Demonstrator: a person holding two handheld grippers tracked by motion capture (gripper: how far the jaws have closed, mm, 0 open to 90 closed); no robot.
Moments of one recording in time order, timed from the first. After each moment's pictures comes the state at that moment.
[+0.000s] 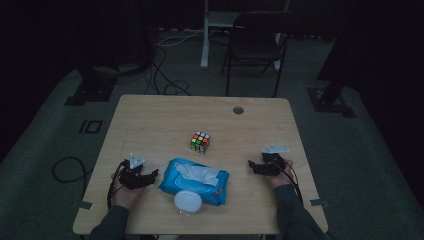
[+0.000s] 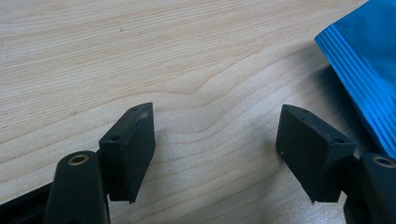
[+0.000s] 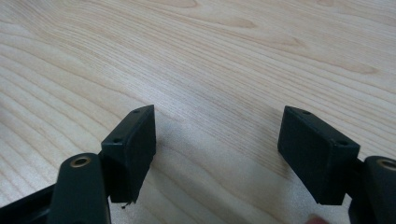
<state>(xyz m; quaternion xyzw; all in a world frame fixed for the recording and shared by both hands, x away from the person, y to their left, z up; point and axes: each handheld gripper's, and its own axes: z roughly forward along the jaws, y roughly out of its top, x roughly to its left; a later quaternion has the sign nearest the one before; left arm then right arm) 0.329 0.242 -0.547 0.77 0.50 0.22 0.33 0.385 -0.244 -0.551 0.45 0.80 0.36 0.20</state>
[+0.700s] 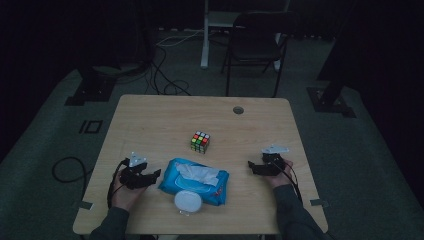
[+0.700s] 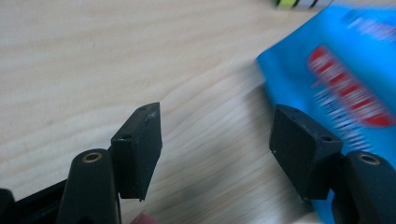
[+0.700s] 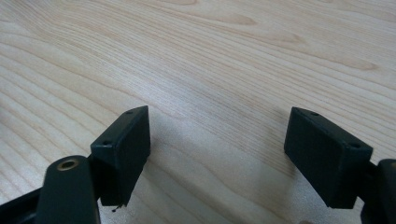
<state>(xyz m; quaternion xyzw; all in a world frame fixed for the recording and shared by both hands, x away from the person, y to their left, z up) 0.316 0.230 -0.514 0.77 0.49 0.19 0.36 0.385 -0.243 -0.551 0.45 0.80 0.35 0.20</state>
